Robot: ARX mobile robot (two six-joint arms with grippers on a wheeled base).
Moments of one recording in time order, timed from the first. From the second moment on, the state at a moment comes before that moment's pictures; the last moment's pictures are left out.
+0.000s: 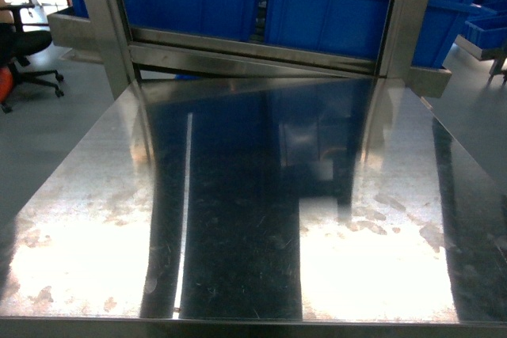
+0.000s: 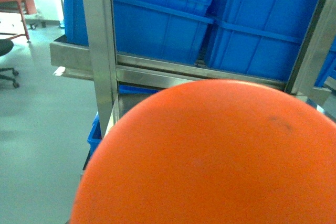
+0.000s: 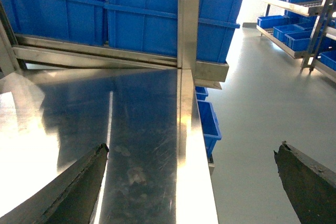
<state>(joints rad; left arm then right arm) -0.22 1.21 0.28 0.97 -0.12 -0.06 0.00 0.00 0.01 -0.01 0.00 0.00</state>
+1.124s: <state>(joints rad) -0.09 0.72 0.08 0.63 -0.10 -0.02 0.00 0.00 0.01 0.00 0.00 0.00</state>
